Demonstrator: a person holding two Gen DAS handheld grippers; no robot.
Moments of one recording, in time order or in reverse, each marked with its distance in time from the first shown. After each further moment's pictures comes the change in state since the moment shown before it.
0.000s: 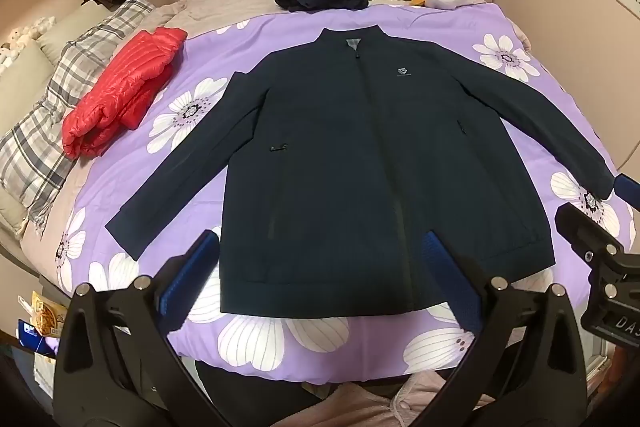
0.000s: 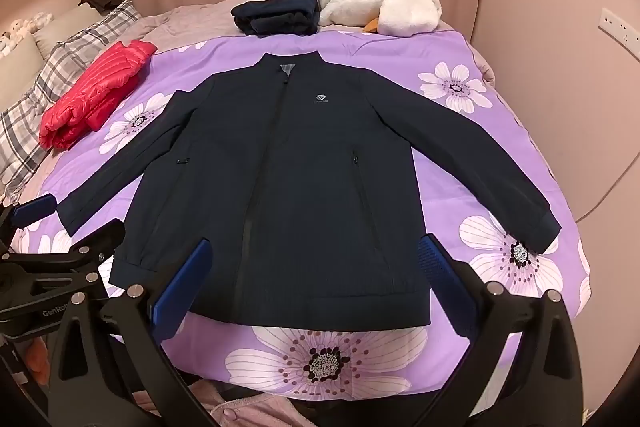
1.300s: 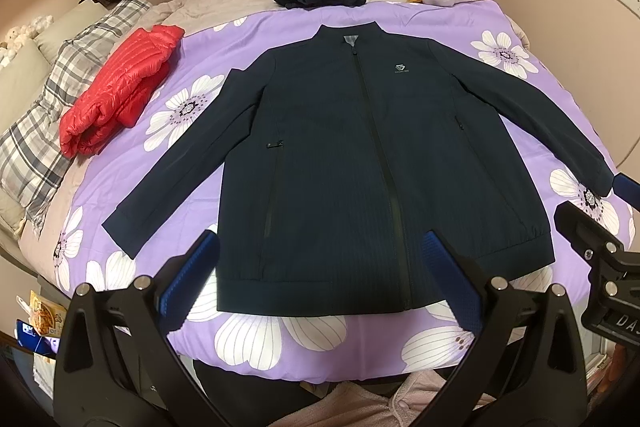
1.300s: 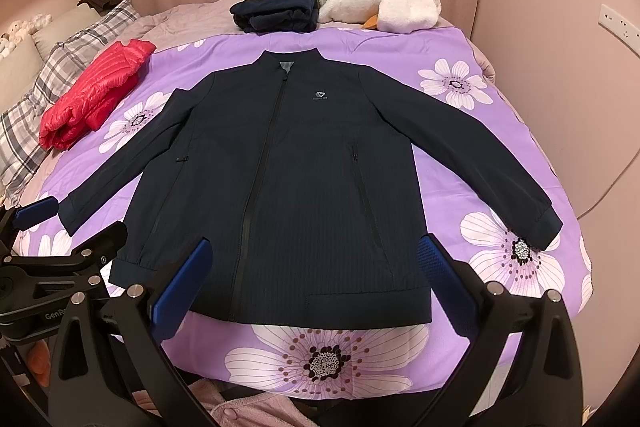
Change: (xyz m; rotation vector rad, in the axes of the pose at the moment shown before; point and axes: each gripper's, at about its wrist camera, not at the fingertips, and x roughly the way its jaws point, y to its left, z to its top) left arm 0.011 -0.015 -0.004 0.000 -0.002 0.002; right arm 0.005 -0.005 -0.004 0.008 0.009 0.005
